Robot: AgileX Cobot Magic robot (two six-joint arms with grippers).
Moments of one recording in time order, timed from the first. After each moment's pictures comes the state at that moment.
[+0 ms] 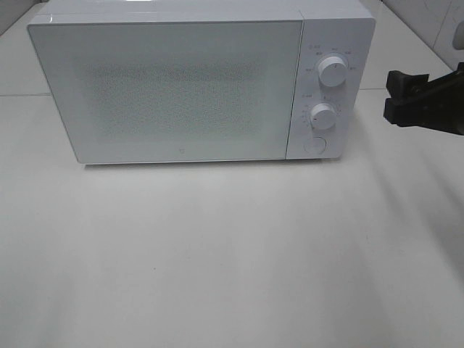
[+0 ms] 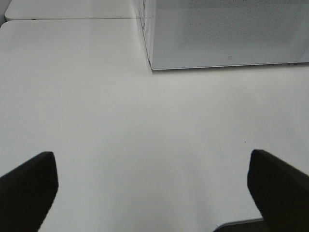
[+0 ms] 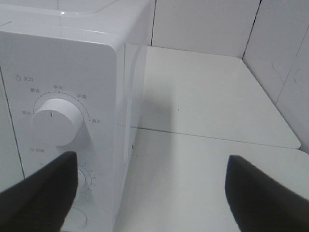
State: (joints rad) left arm -0.05 0.00 -0.52 -0.13 1.09 0.05; right arm 0.28 1.38 -0.38 0.29 -0.83 -0.31
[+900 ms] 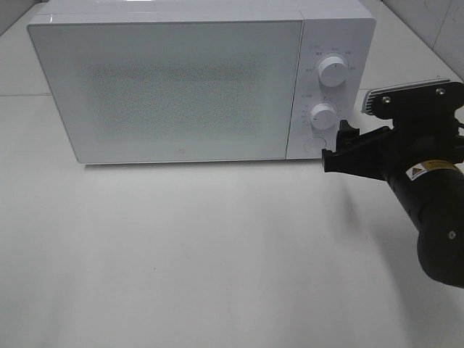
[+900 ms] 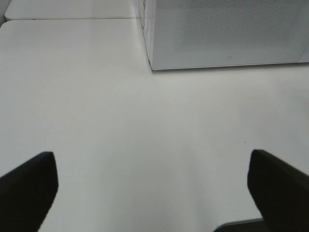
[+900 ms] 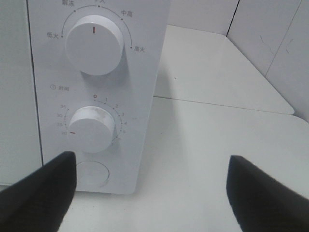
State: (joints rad) left arm -0.05 0.00 -0.52 -0.13 1.09 0.05; right arm 0.64 1.73 -0.41 0.75 -1.20 -0.41
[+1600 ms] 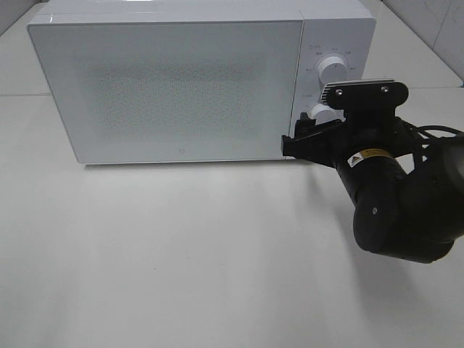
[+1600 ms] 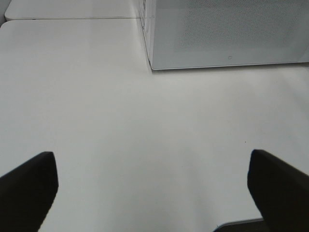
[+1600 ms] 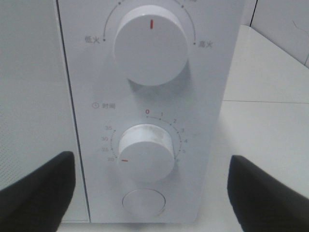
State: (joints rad) left arm -0.05 0.00 -0.52 -0.13 1.09 0.05; right arm 0.64 1.94 -0.61 0.71 -1.21 -0.28
